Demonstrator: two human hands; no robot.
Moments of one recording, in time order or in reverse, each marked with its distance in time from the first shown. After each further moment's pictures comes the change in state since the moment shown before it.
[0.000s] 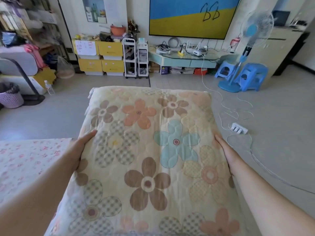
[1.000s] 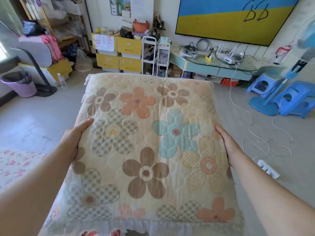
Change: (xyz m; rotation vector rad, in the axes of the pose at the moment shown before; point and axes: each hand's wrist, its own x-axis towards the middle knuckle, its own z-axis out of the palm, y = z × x) left_hand 0.211 0.129 0.170 -0.238 0.242 0.103; right_hand 0.359 -0.164 -0.036 -0.077 -0.184 0.040
